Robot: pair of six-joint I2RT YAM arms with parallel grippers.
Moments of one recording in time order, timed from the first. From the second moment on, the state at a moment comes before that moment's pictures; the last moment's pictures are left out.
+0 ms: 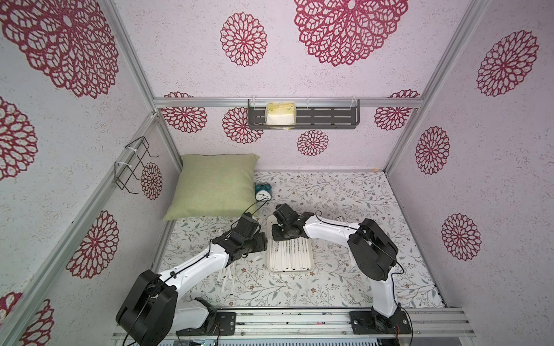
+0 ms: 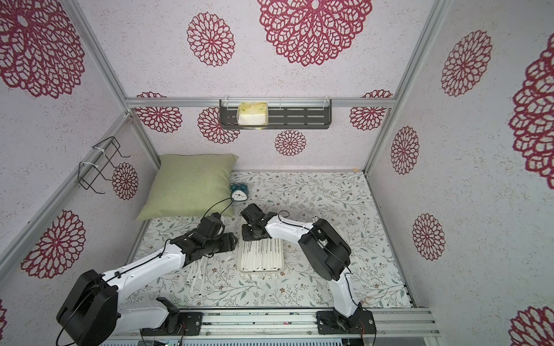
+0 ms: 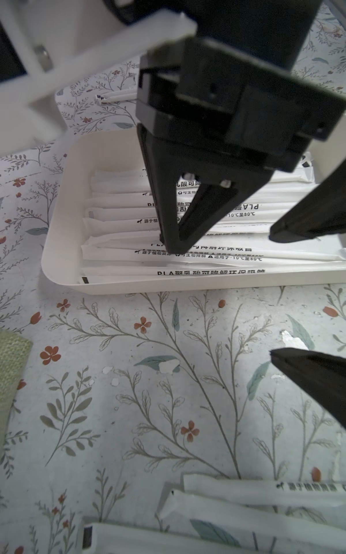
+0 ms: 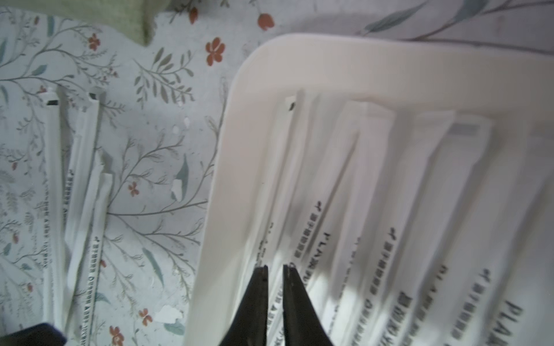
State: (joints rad) left arm -0.57 1.29 0.70 -0.33 -0.01 -0.66; right arm 0.87 2.00 1.40 -0.40 -0.08 0.65
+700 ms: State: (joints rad) left arm -0.56 1.26 0.72 -0.39 -0.04 -0.65; right arm 0.81 1.87 1.28 -0.46 -0.14 0.61
